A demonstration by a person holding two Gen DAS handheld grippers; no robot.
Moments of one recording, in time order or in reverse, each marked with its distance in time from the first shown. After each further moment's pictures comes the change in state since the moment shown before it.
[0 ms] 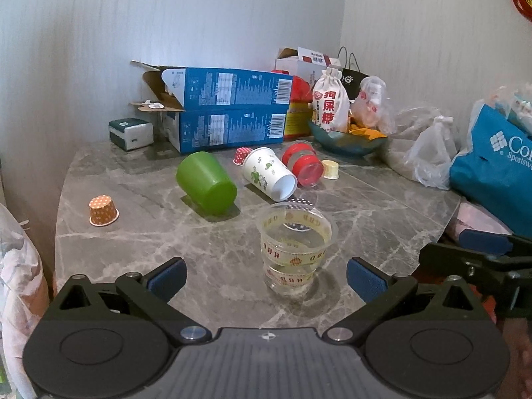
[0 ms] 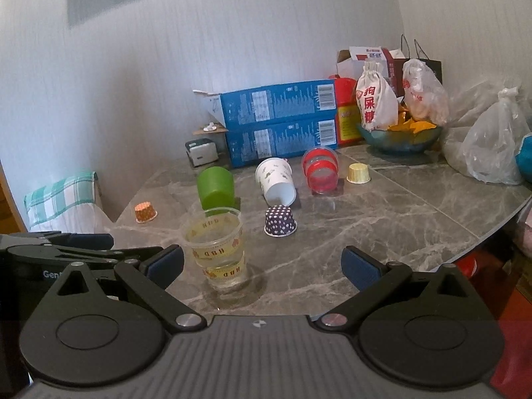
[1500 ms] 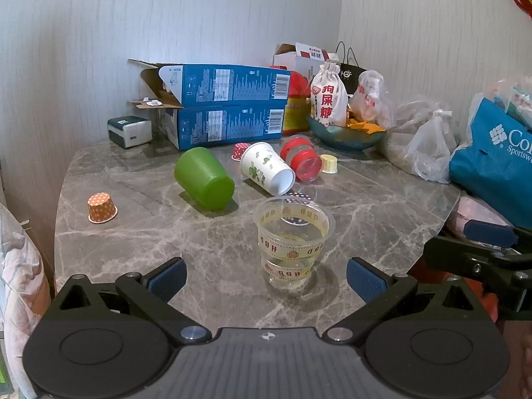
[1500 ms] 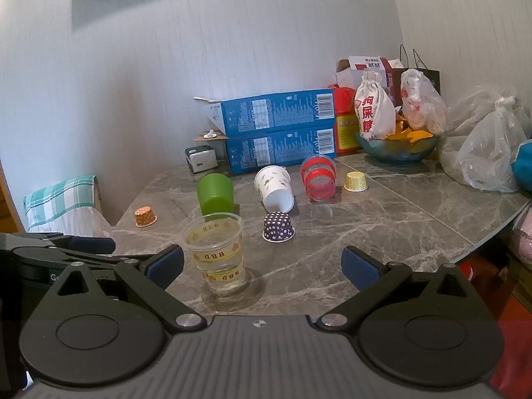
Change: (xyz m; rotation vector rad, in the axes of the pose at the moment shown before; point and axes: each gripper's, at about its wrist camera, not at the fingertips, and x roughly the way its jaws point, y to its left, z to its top) left arm 0.002 -0.003 -0.004 0.008 0.014 0.001; right arm -0.005 0.001 -0.002 -0.028 -0.029 -0.005
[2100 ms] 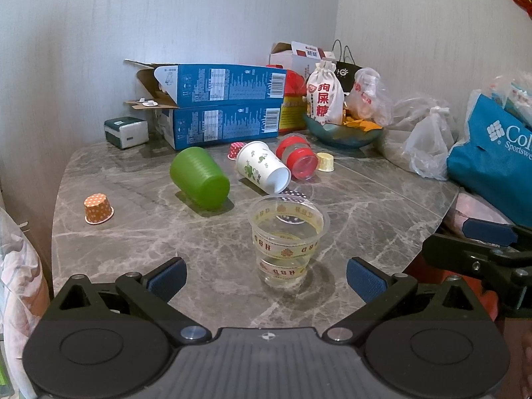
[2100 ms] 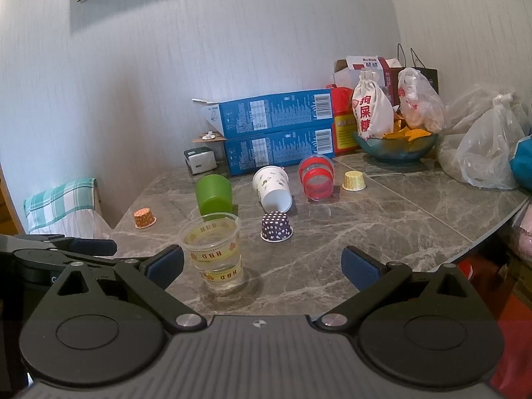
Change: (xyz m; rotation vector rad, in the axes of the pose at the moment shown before) left arm 0.001 -0.003 -0.001 0.013 0.002 -0.004; right arm -0.002 -0.001 -0.002 0.007 -0.002 -0.002
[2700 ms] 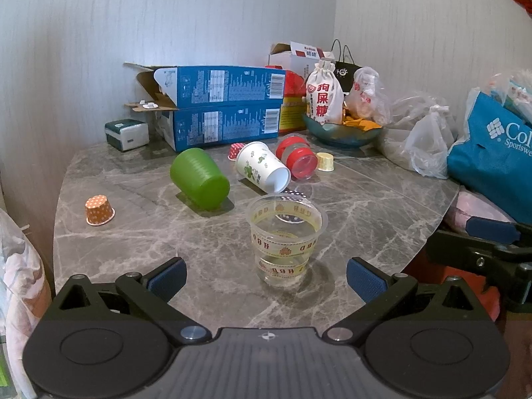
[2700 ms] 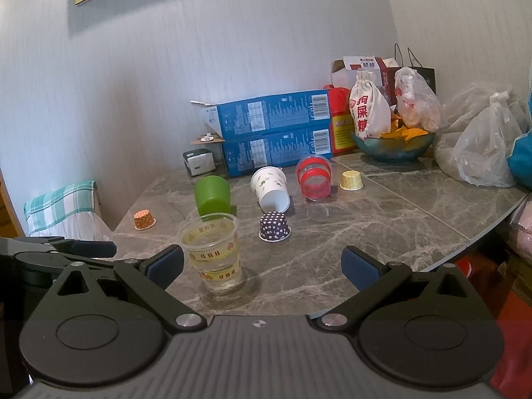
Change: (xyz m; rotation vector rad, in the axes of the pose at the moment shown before) left arm -0.002 -0.003 -0.002 0.013 -0.011 0.006; right arm -0.003 0.001 0.000 0.004 -0.003 -0.008
